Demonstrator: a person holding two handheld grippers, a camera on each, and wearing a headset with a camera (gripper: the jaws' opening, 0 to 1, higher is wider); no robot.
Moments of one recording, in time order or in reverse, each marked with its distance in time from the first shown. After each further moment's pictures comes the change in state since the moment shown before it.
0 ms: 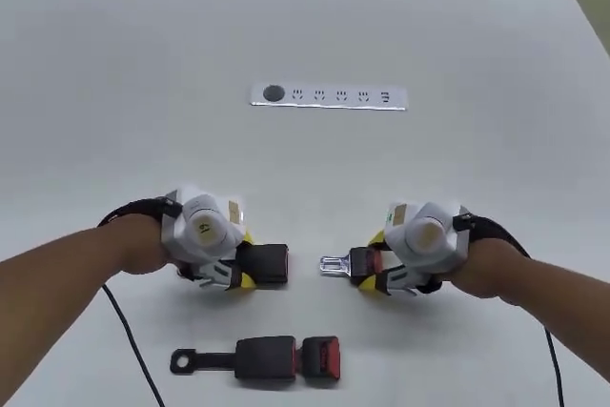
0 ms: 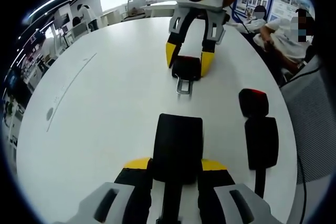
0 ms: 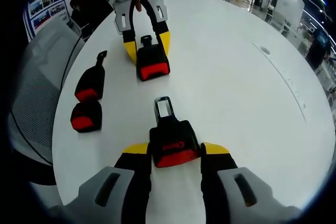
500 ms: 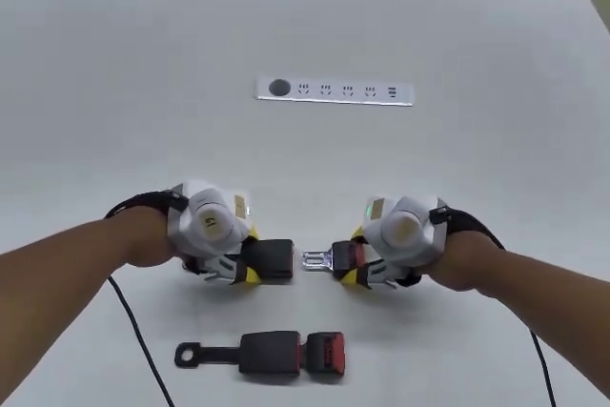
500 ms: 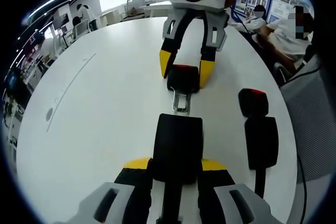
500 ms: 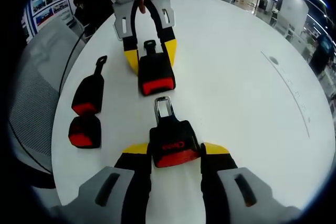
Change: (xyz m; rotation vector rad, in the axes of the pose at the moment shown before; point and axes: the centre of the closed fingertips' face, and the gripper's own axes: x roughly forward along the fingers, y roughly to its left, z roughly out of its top) left arm 0.000 0.000 0.001 0.003 0.003 -0.004; right arm 0.013 0.006 0.024 -0.024 -0.001 0.016
